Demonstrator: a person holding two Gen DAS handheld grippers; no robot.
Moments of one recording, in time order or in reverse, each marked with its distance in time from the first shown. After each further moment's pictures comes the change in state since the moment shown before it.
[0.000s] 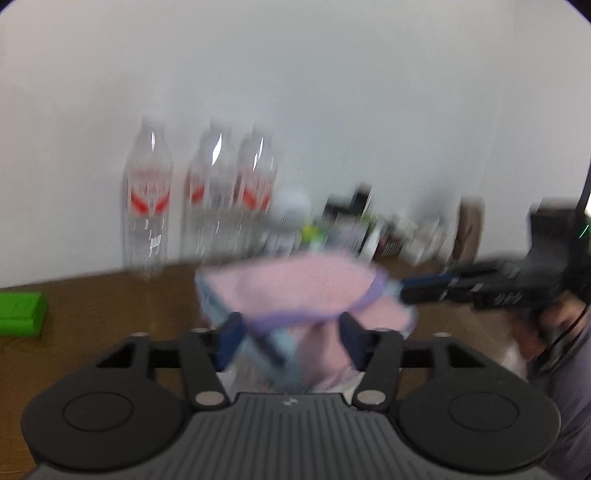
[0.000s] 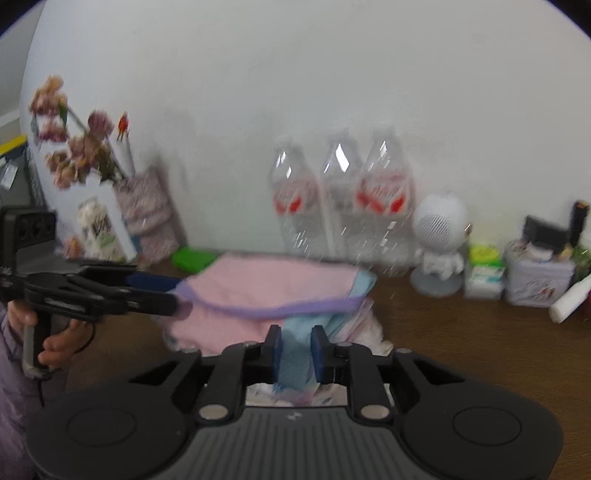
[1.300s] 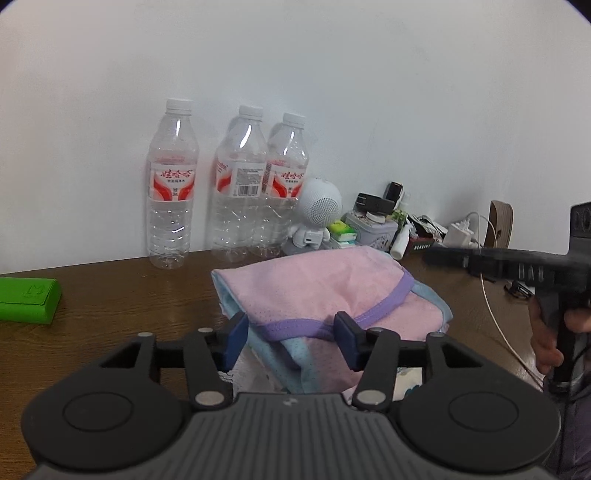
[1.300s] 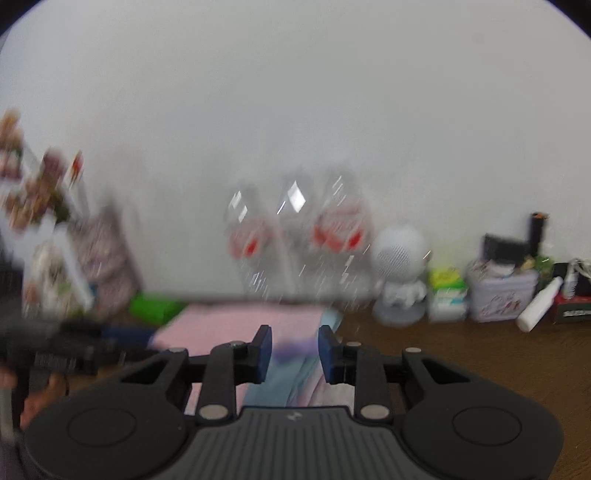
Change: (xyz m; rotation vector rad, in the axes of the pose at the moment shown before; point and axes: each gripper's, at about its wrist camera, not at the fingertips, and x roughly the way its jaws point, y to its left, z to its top) left arm 0.027 -0.005 -0.007 -0.012 0.069 0.148; right arm 0.013 0.000 0.003 0.133 -0.179 -0.173
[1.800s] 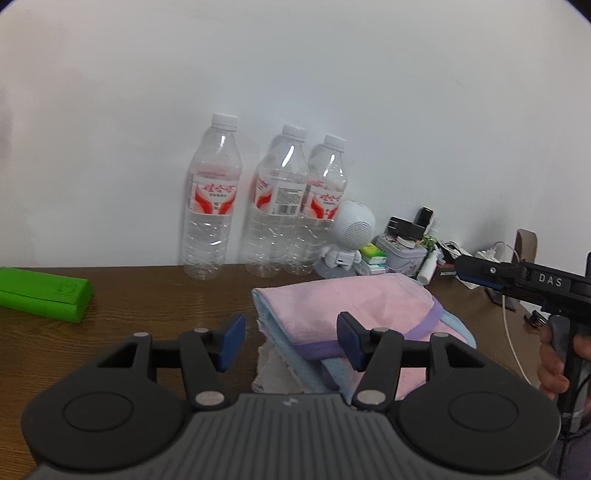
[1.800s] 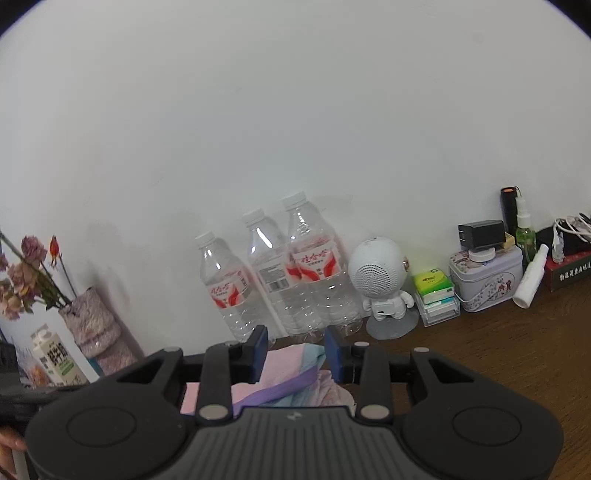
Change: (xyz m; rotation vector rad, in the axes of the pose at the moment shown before) left arm -0.009 0.016 0.009 -0.071 -0.048 0.095; right arm 0.003 -0.012 -0.001 0.121 -0.031 0.011
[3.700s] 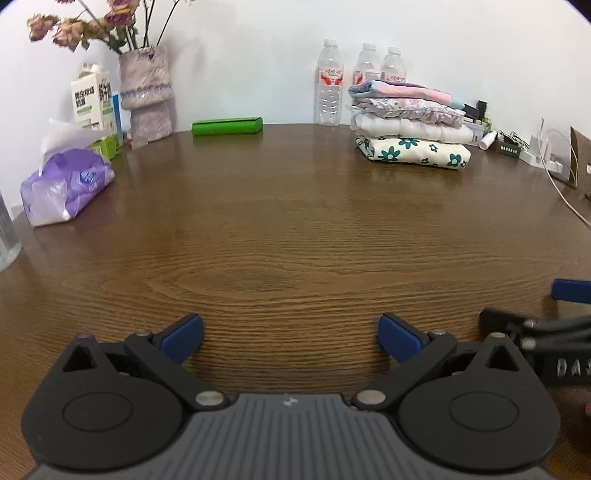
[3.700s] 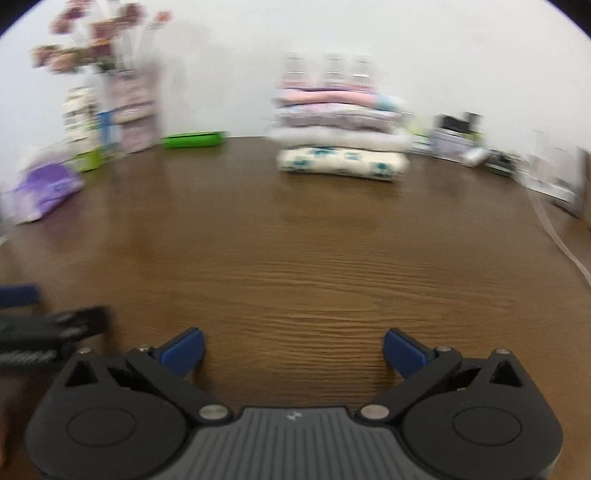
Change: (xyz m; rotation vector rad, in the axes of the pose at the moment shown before) left arm -0.228 -0.082 -0.275 -0.006 0.105 0.443; right arm -0.213 0.188 -0.295 -0.319 0.309 -0.234
